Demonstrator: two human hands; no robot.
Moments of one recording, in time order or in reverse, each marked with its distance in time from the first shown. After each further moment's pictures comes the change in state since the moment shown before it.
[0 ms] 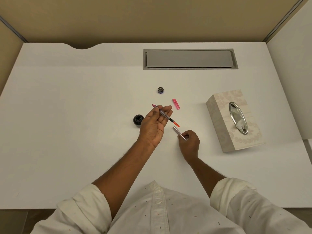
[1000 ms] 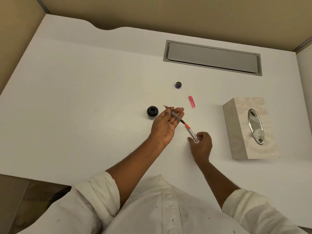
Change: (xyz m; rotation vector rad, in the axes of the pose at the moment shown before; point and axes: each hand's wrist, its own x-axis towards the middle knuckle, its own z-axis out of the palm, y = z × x) left_hand -0.001 -0.005 -0.030 -0.114 0.067 -0.038; right_hand -0.010 0.001 -0.010 -0.013 -0.031 -0.005
